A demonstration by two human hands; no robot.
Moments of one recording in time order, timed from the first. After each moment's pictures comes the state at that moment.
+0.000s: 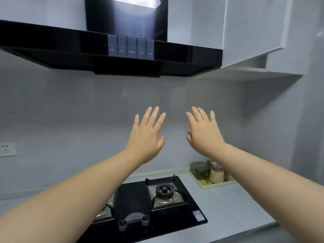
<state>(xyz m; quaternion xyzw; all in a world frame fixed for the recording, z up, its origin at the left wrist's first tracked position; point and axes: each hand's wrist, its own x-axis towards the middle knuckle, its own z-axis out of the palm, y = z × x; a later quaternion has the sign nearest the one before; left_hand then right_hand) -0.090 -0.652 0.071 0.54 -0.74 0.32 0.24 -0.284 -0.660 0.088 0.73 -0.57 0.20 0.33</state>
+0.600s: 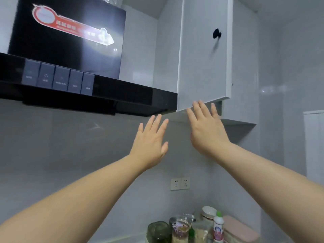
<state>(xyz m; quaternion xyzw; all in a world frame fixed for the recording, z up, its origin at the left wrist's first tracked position) -0.292 -0.810 0.185 0.45 -0.75 0.32 0.36 -0.465 -0.759 0.229 0.59 -0.55 0.20 0.56</state>
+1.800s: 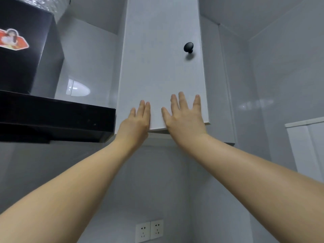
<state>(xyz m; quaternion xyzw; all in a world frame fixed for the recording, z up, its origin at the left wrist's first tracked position) -0.498 -0.971 0.321 0.45 -0.66 0.43 0.43 -0.640 -0.878 0.324 0.51 -0.57 0.15 0.63</state>
